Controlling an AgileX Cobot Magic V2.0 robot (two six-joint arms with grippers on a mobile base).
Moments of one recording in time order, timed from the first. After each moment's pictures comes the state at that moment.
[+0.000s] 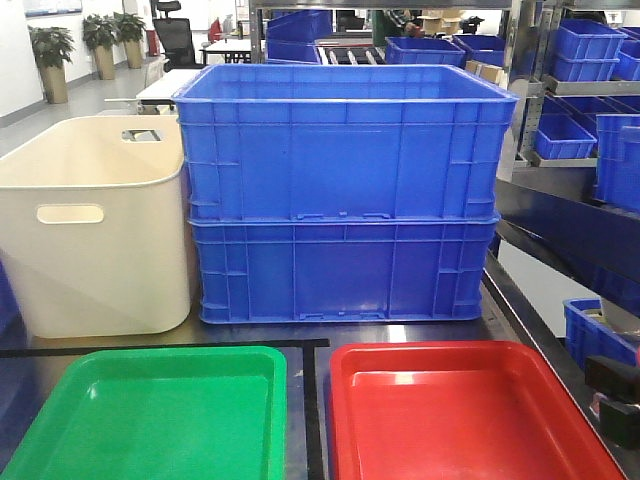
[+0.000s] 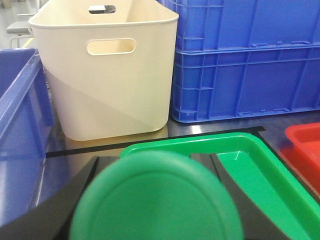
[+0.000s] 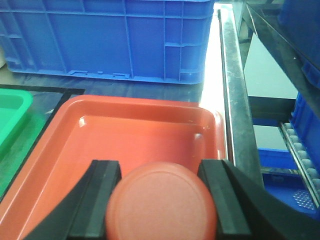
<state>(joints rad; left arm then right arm) -0.11 0.58 -0.67 -0.13 0.37 0.10 0.21 0.86 -0.84 -0.11 0.50 0.15</state>
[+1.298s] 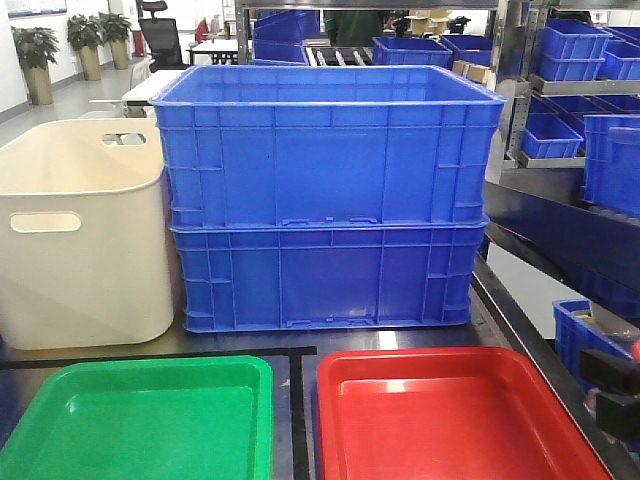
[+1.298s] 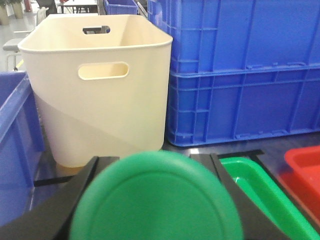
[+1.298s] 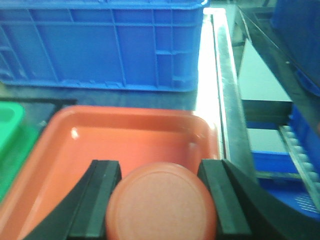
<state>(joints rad) -0.11 0.59 -0.67 -0.14 0.29 0.10 0.21 0.87 -0.84 -0.06 0.46 0.15</state>
